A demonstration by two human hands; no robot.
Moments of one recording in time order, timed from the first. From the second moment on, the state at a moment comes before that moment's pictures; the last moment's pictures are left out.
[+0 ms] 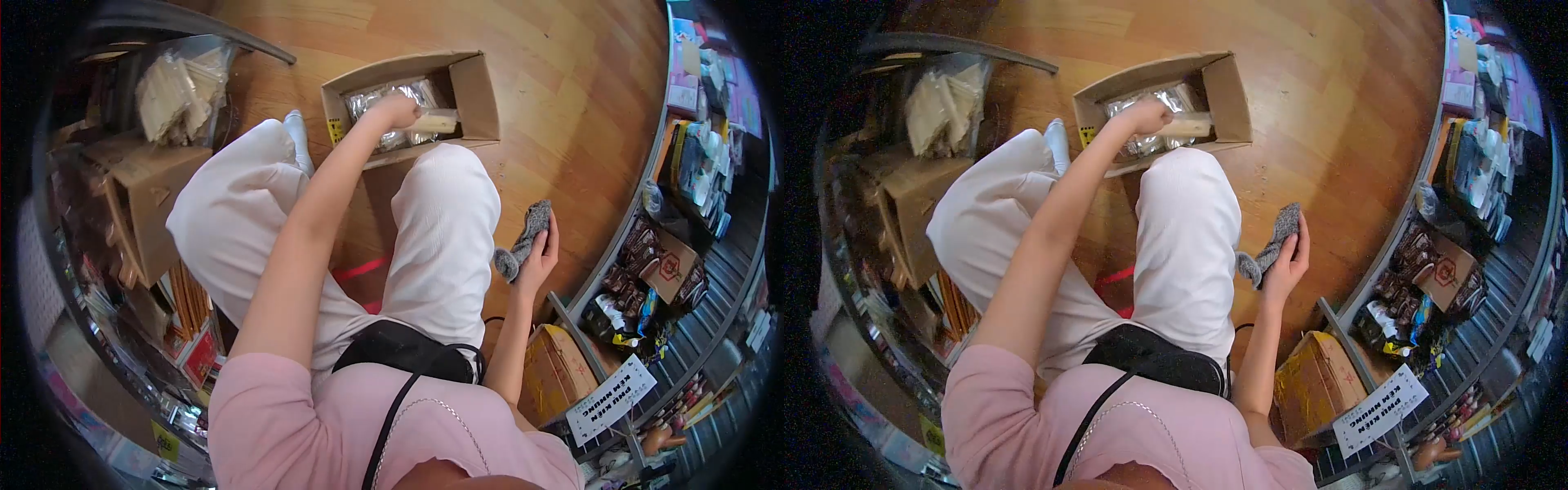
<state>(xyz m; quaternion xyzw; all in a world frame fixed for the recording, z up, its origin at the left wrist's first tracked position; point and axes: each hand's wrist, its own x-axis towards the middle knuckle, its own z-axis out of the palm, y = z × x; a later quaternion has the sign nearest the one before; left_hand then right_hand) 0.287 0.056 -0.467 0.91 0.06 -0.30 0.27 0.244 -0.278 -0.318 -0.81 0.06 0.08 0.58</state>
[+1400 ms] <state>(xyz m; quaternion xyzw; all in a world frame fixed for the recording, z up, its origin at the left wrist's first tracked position) 0.020 -0.032 -0.112 0.51 0.18 0.19 0.82 0.153 -0.261 -0.173 -0.64 -0.10 0.05 0.76</state>
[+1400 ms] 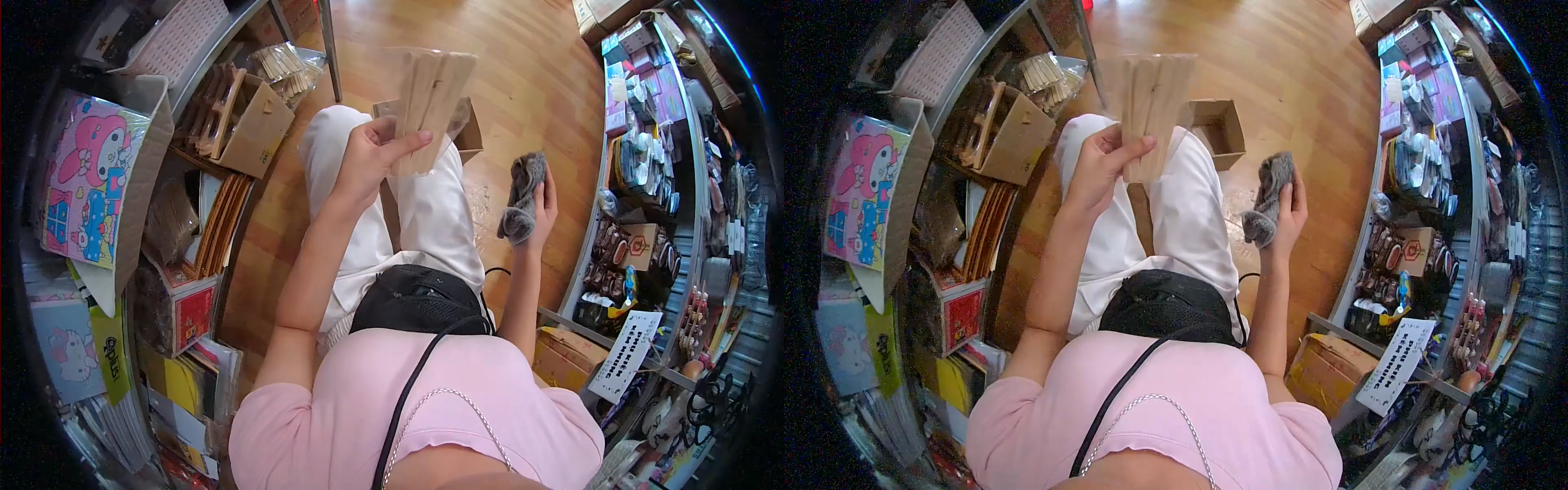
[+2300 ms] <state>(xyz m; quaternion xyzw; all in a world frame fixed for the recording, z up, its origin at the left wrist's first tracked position) 0.026 -0.035 -0.109 0.70 0.14 0.01 0.70 0.127 -0.204 -0.138 -0.68 -0.10 0.33 0.65</state>
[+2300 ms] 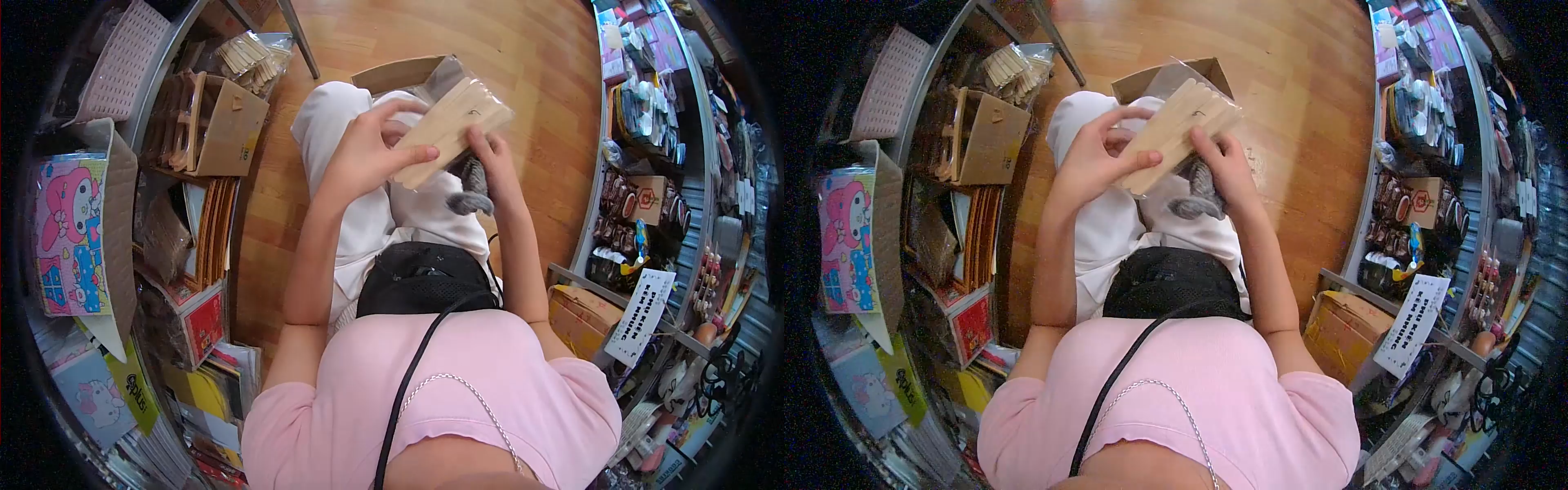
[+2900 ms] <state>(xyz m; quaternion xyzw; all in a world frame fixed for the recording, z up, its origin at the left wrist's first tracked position) 0.028 -0.055 -0.155 0.54 0.20 0.13 0.80 0.125 -0.200 -0.152 -0.60 -0.03 0.26 0.75</state>
